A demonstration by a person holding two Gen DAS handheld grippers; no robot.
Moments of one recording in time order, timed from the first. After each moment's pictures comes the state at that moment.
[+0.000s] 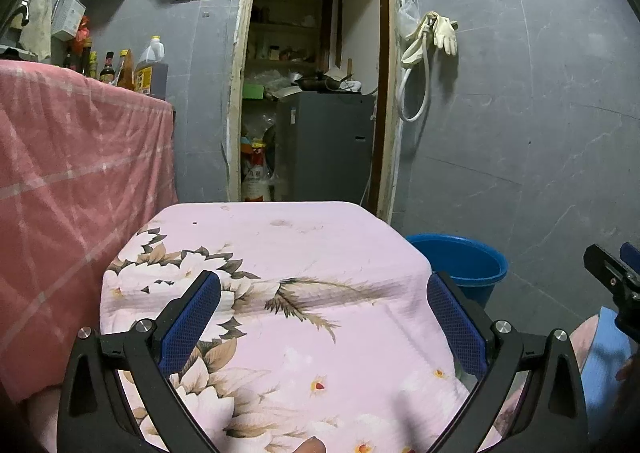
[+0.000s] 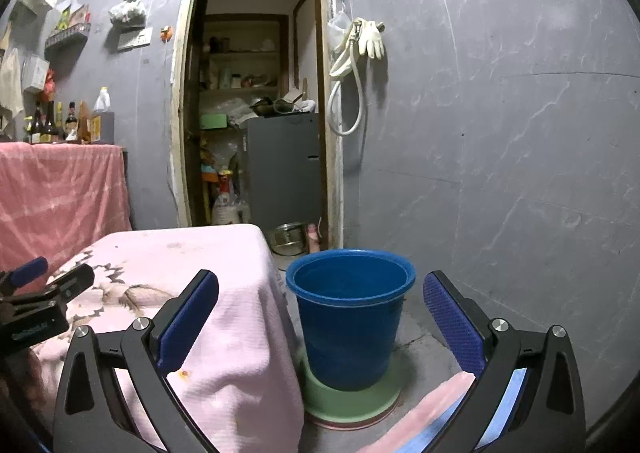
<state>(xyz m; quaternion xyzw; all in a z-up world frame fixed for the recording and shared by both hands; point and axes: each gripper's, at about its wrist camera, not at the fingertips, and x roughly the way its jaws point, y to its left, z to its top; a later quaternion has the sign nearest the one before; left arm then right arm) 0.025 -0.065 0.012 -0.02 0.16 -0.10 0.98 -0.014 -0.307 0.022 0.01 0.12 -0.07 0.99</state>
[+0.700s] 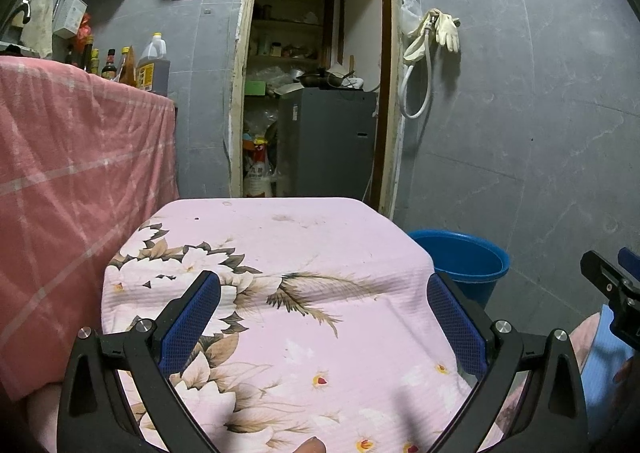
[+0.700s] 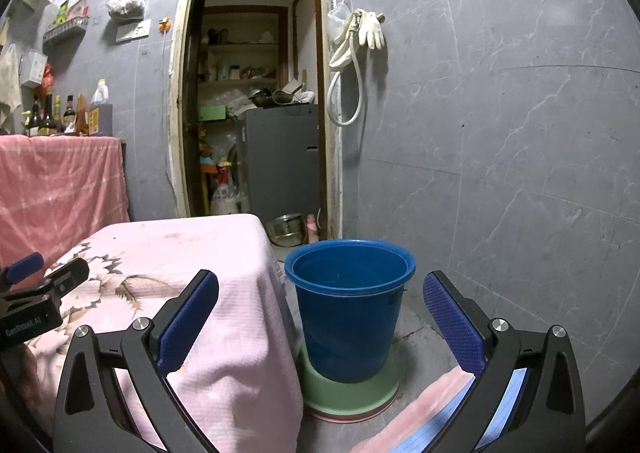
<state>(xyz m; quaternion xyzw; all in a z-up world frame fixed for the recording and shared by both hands) 0.025 -0.066 0.008 -0.01 0.17 -0.10 0.98 -0.014 -0.308 0.016 0.01 0.14 -0.07 0.99</state>
